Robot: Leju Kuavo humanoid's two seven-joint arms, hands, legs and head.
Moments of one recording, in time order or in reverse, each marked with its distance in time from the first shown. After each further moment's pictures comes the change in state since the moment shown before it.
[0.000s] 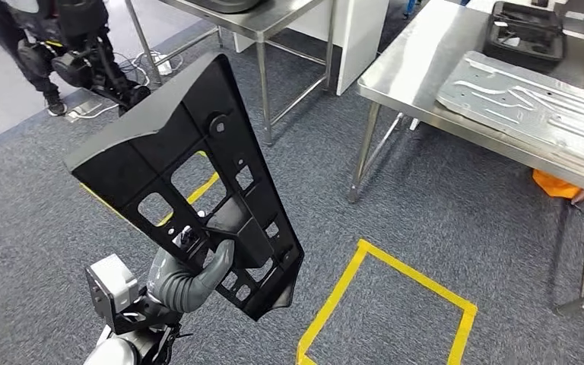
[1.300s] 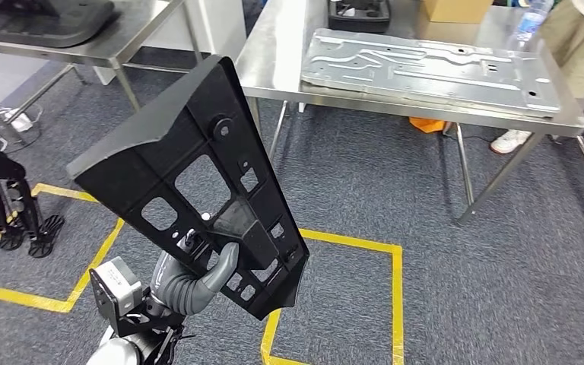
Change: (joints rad) left arm -0.007 -0.003 -0.016 0.006 -0.001 0.005 -0.007; right arm 0.000 0.002 0.000 0.000 0.007 -0.004 -0.002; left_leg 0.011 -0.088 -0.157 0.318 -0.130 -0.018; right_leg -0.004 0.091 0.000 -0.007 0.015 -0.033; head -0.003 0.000
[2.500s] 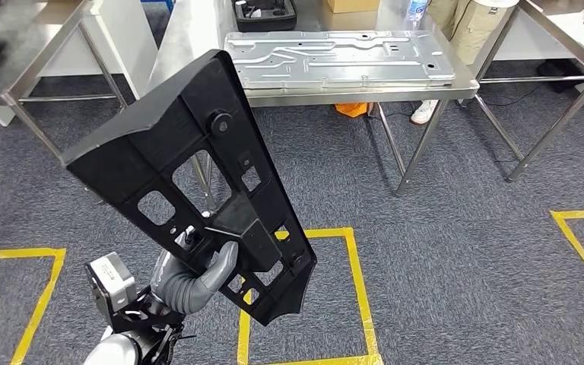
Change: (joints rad) left arm -0.016 0.001 -0.004 0.002 0.068 -0.037 -0.020; right arm 0.001 -0.002 0.000 0.000 0.041 -0.018 -0.023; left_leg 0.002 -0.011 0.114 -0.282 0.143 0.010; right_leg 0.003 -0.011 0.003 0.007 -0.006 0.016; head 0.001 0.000
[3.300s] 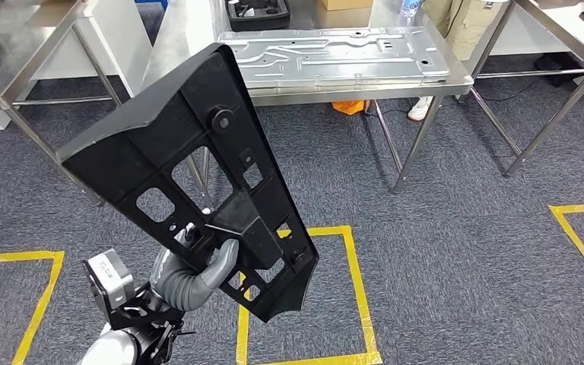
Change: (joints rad) left arm -0.013 0.000 0.005 0.000 0.003 -0.006 -0.002; right arm -0.001 -0.003 0.000 0.000 0.002 -0.003 -0.001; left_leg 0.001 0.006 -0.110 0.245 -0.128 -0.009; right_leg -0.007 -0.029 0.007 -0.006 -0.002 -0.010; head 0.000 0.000
